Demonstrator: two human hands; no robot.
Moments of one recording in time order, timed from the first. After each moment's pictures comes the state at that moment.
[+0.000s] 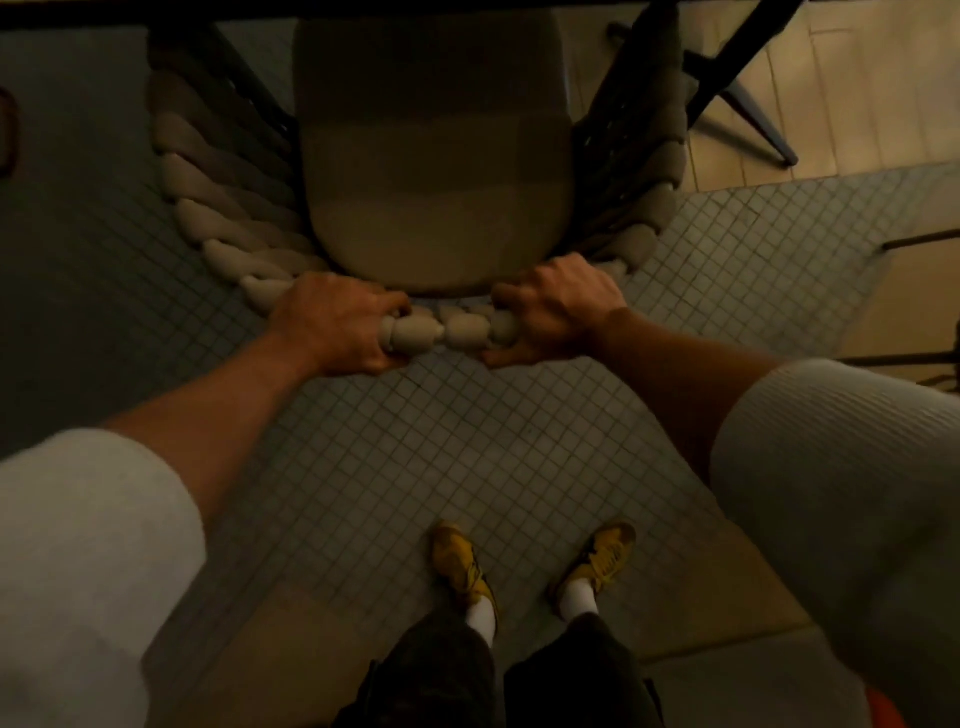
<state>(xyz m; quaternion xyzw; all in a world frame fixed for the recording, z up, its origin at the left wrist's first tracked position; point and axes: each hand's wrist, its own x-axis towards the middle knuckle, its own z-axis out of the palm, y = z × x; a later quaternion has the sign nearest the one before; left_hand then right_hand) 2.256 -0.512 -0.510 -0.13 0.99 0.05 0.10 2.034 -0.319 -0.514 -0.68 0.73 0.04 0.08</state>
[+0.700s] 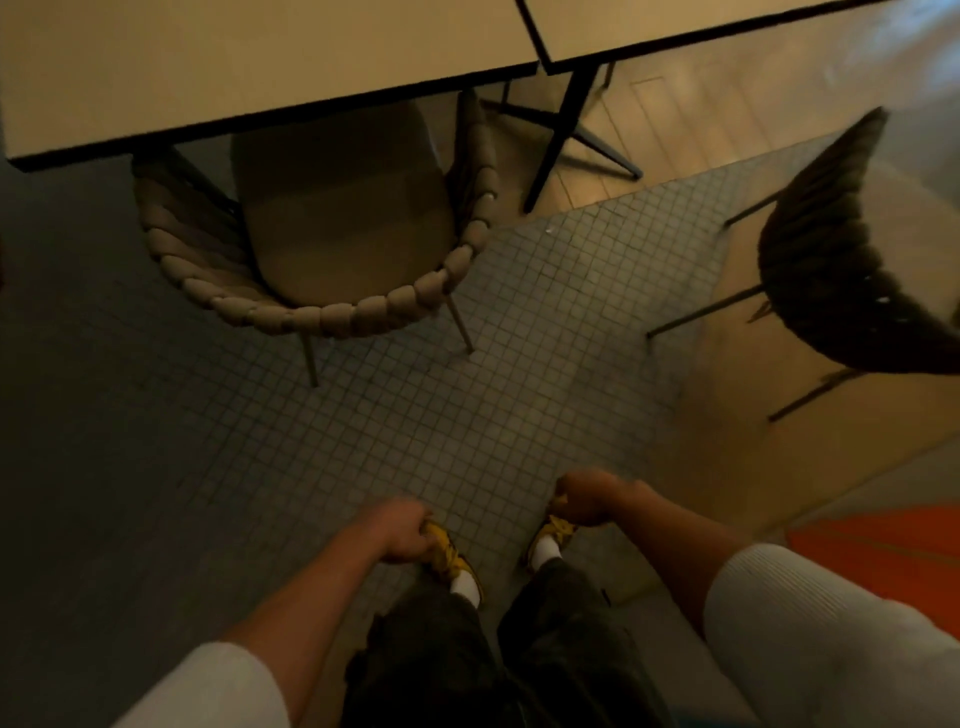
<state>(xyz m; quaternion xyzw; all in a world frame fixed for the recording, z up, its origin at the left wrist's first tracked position) 2.380 -0.215 -0.431 -0.17 0.80 0.26 0.51 2.185 0.018 -0.447 -0.30 0.76 0.15 0.56</state>
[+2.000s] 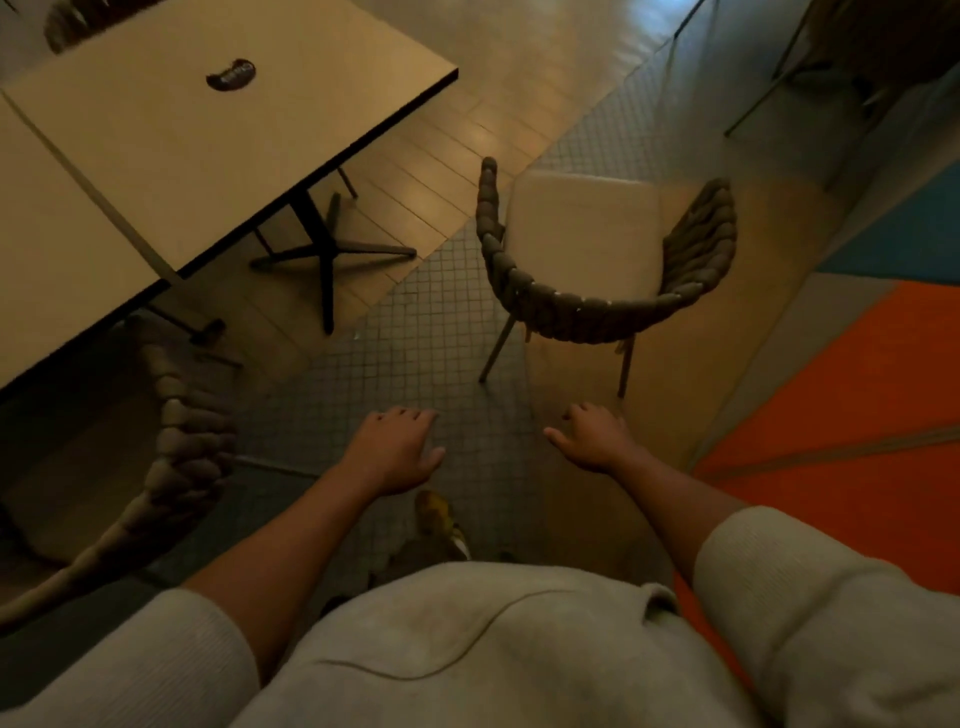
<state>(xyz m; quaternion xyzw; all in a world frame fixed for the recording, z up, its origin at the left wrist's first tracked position) 1.984 0.088 -0.296 0.10 0.96 0.04 0.24 1.936 0.401 -0.359 -0.05 0.94 -0.11 0.31</state>
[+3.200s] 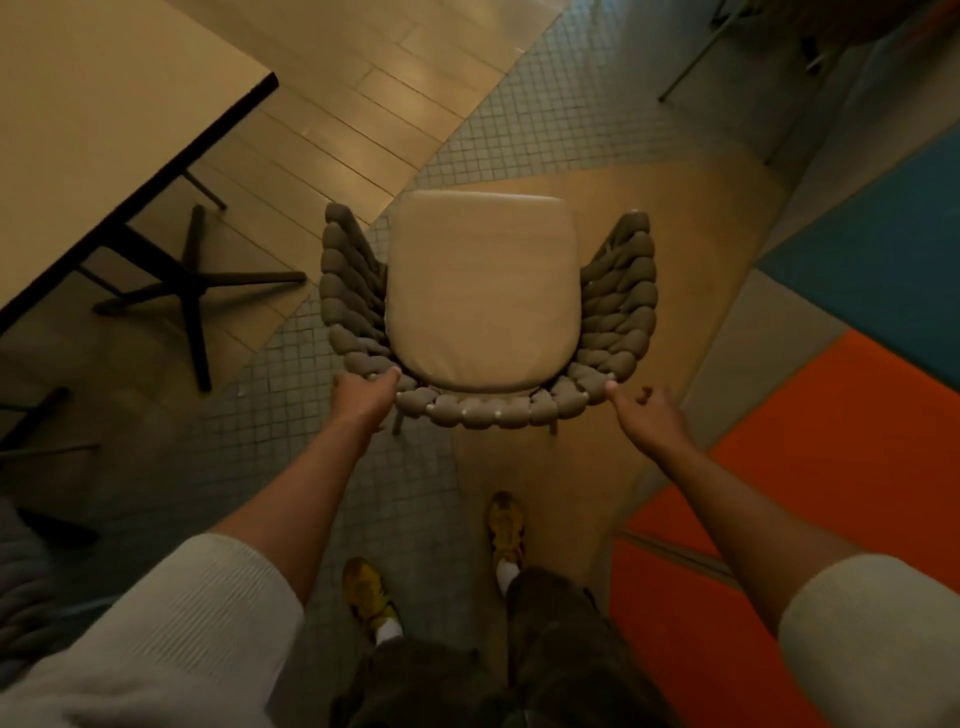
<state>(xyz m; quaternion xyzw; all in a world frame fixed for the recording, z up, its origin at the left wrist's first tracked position) 1.623 0.265 -0.411 -0.39 0.75 0.50 0.21 1.667 0.648 -0.409 0.35 0.84 -0.34 0.22</state>
